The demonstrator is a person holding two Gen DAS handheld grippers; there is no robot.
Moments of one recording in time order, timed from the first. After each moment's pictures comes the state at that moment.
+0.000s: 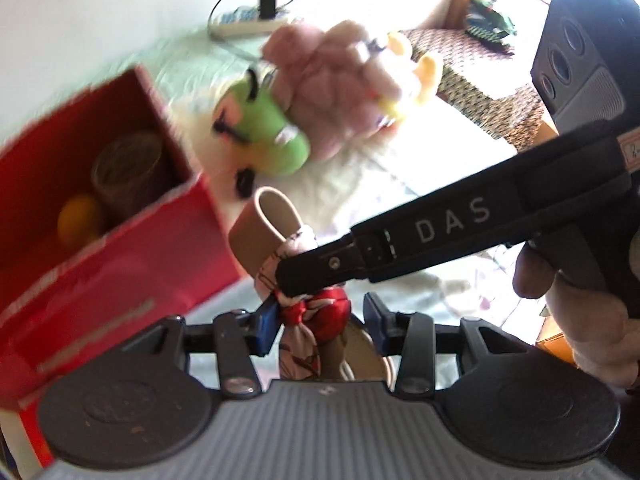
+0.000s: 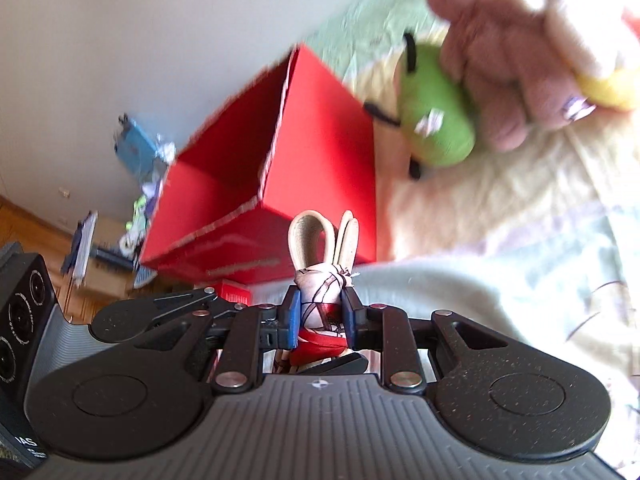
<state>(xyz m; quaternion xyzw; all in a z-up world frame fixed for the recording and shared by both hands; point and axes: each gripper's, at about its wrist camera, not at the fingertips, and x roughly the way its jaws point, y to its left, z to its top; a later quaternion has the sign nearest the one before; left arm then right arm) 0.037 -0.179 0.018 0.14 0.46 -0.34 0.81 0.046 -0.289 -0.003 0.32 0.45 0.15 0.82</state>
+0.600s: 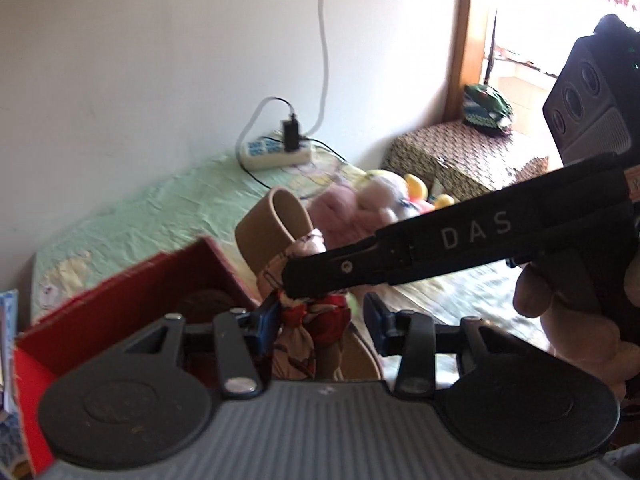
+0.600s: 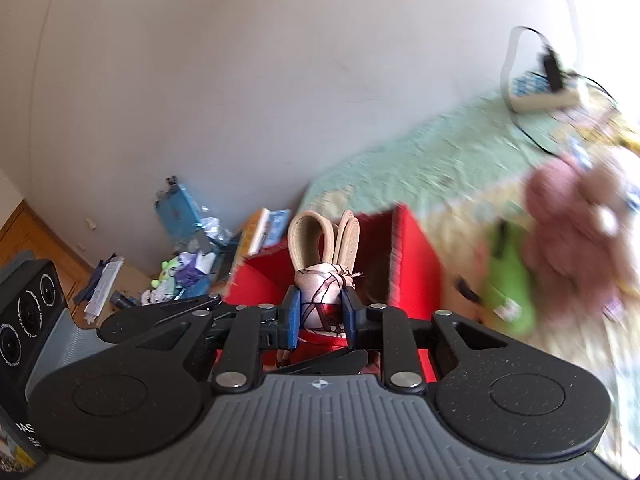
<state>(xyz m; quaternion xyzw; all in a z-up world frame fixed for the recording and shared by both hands) 0.085 -0.148 0.113 0.12 0.32 -0.34 0.88 0.099 -0.260 0.087 0.28 0.32 0.18 0.89</state>
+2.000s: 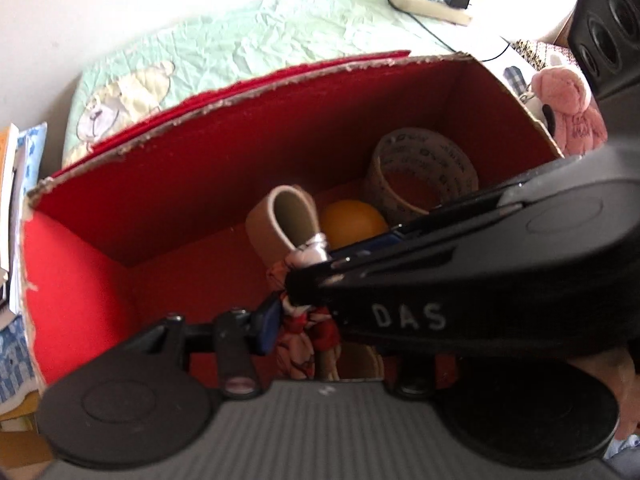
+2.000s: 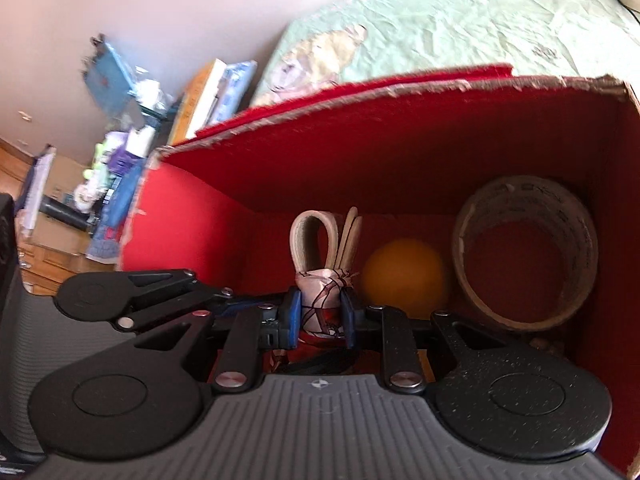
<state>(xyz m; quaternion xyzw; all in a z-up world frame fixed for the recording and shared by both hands) 0.229 -0.034 -0.005 0.10 0.54 -0.23 0.80 0.253 -0.118 -0.016 0.19 0.53 0.17 0.81</state>
